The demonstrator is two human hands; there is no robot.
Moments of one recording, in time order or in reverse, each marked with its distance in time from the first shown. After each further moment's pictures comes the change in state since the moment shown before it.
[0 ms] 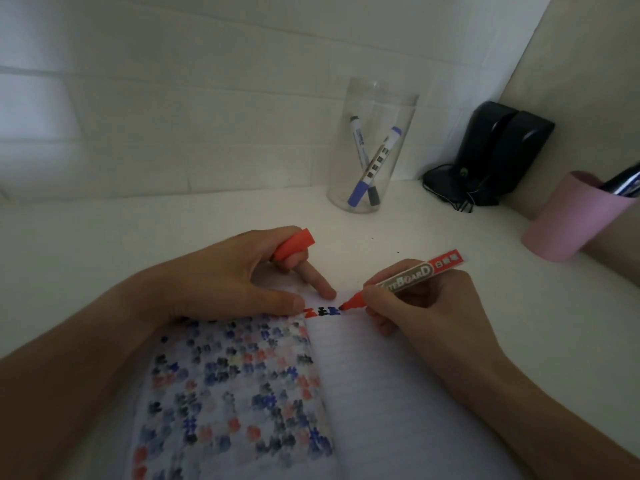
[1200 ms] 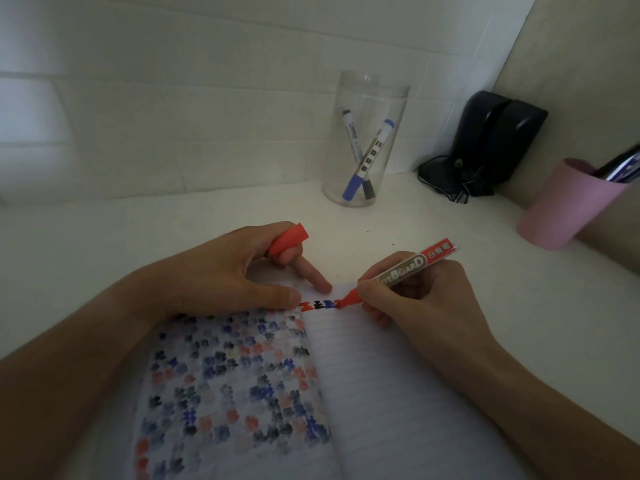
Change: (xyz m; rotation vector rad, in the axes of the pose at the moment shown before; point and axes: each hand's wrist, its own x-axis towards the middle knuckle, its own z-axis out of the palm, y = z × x) left_hand -0.001 0.003 0.001 -0.008 0.007 -0.001; right_hand -0.001 0.000 0.000 0.030 -0.028 0.009
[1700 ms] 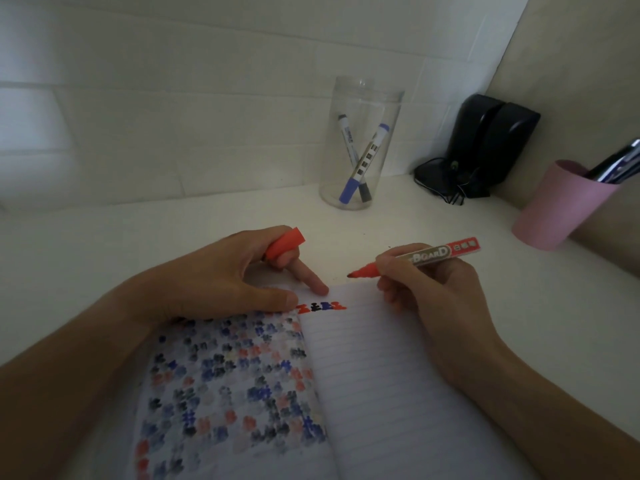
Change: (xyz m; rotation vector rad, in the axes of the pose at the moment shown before) left_hand 0.001 -0.003 0.000 -0.001 -0.017 -0.010; right_hand 0.002 -0.002 -0.007 0.312 0.134 0.113
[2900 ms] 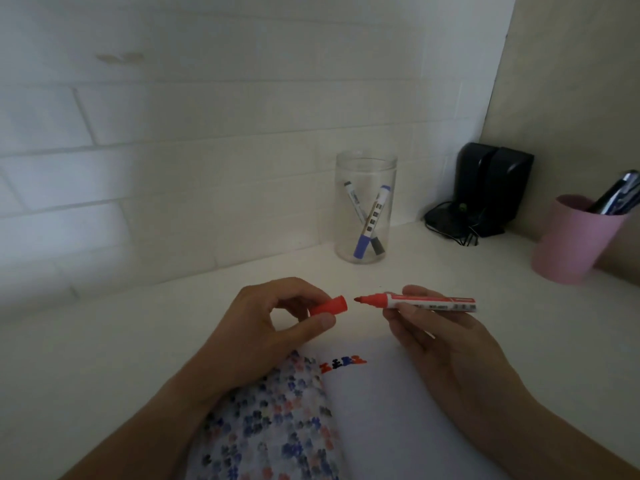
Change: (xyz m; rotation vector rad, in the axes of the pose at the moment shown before) left_hand 0.005 0.007 0.012 0.107 0.502 0.059; right_hand 0.002 -0.004 0.002 0.739 -0.046 0.242
